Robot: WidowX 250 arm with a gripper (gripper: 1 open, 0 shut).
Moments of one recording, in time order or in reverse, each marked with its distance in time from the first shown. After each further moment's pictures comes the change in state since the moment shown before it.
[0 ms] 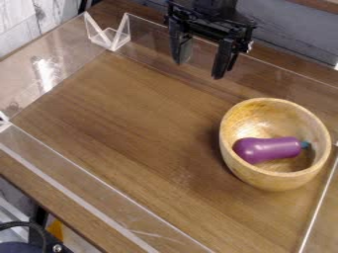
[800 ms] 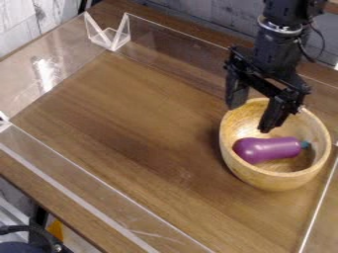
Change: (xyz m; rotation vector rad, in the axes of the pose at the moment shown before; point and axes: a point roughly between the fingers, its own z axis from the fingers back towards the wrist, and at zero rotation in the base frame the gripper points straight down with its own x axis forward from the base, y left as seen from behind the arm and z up) arm 0.000 -0.086 -0.041 0.004 0.033 -0.412
